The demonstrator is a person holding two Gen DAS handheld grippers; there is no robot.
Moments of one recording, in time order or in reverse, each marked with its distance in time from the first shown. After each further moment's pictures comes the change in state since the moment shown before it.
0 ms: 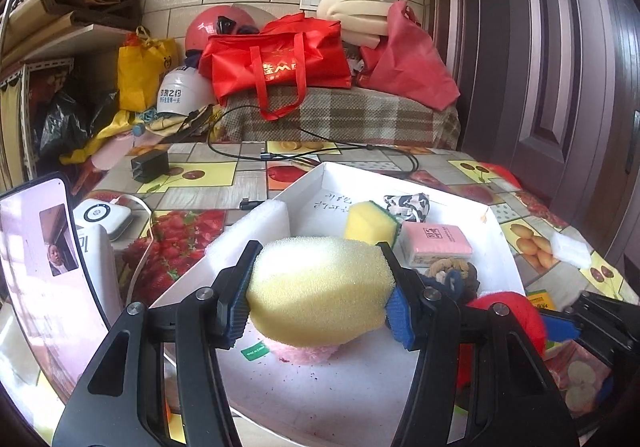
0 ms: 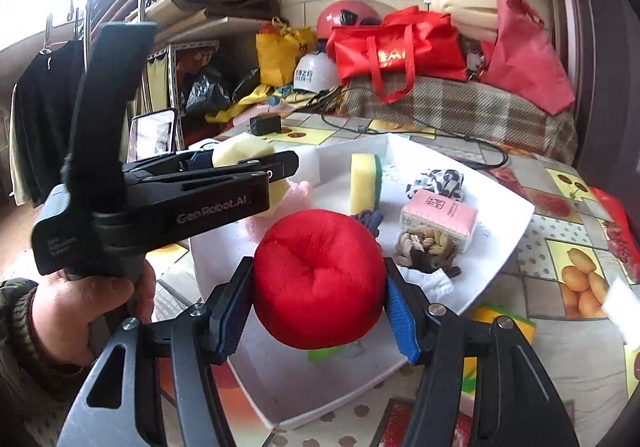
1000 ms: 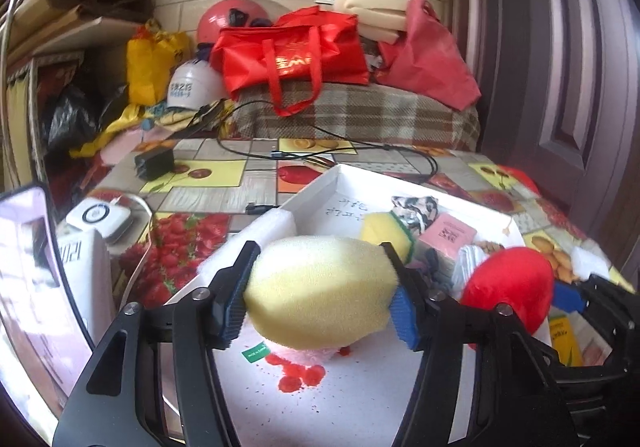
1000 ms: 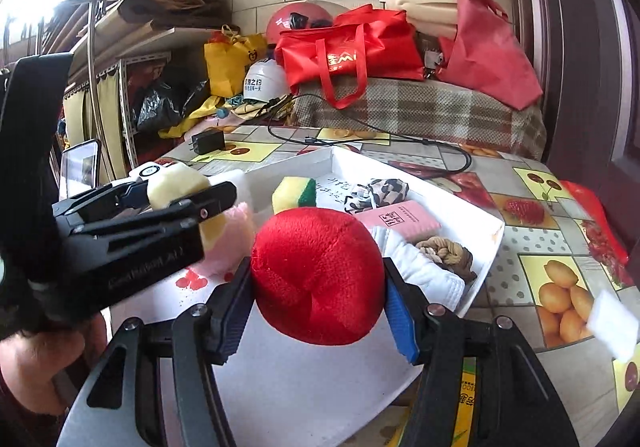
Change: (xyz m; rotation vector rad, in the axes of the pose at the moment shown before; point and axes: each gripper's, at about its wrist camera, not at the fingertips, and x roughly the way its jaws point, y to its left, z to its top) left arm 0.026 0.000 0.010 -0.047 0.017 0.066; right arm 0.022 -0.035 0.022 0.090 -0.035 -0.144
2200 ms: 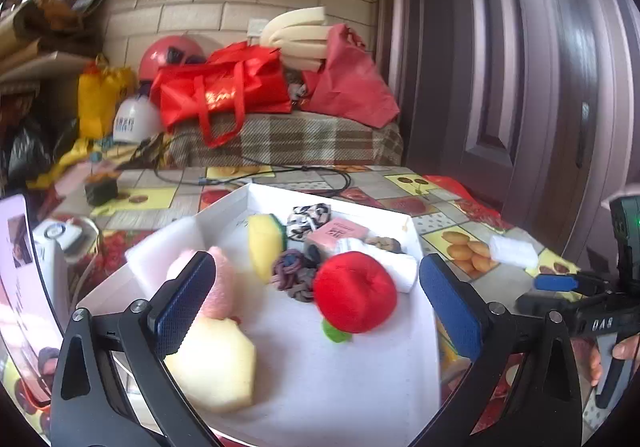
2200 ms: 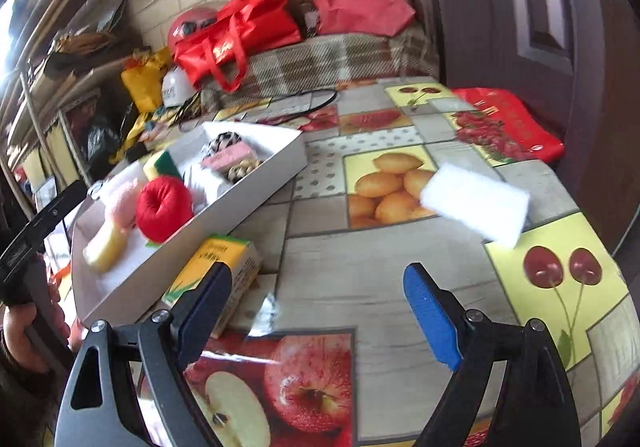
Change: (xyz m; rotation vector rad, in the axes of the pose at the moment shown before) left arm -0.059 -0.059 -0.022 0.108 -0.124 -0.211; right arm -0.082 -0.132 -0.060 0.224 0.130 -0.067
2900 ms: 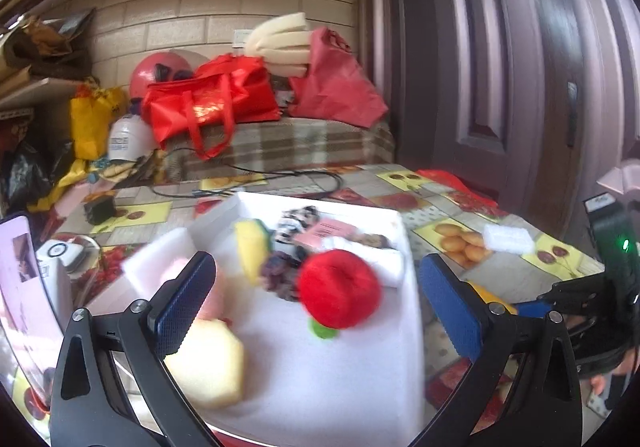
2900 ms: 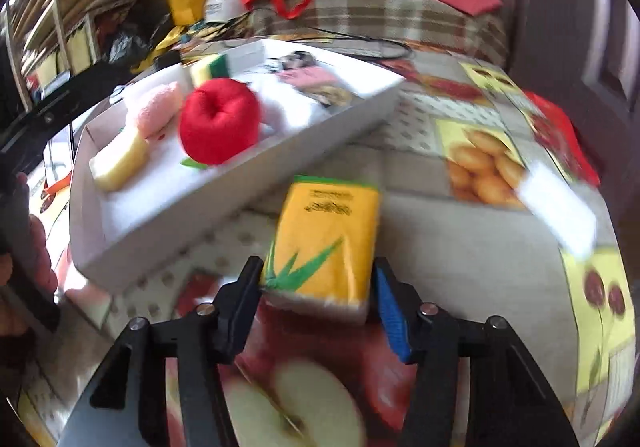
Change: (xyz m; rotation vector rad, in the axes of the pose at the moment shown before) left arm -0.006 -0.020 -0.003 0.063 0.002 -0.030; right arm 0.021 0.039 -0.017 -0.123 0.178 -0.005
